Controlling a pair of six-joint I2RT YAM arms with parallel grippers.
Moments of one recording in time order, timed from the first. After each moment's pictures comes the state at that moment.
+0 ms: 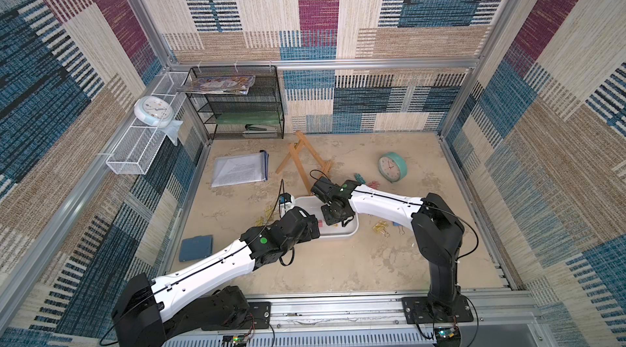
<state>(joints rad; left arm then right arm) -0.87 1.09 0.74 -0.50 -0.30 -0.94 0.90 1.95 1.46 -0.84 0.23 0.51</state>
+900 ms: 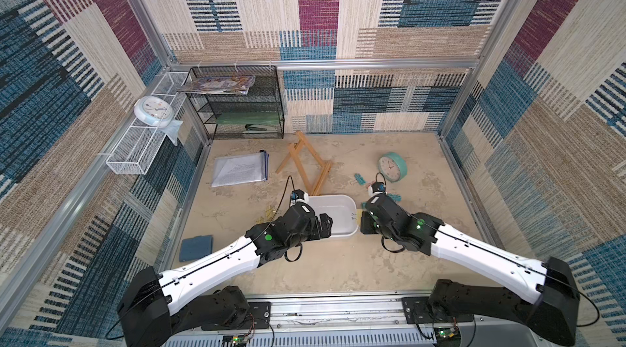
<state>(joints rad) -0.88 1.16 0.77 -0.34 -0.09 -0.89 0.90 1.05 0.76 -0.55 0.32 0.77</state>
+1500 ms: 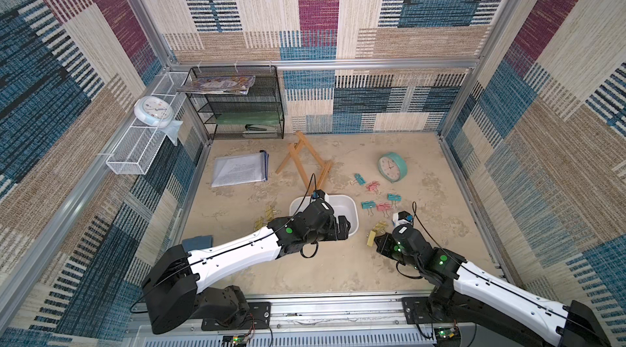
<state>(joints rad) -0.94 1.34 0.88 -0.31 -0.02 -0.88 0.80 0.76 0.30 -0.28 0.11 1.08</state>
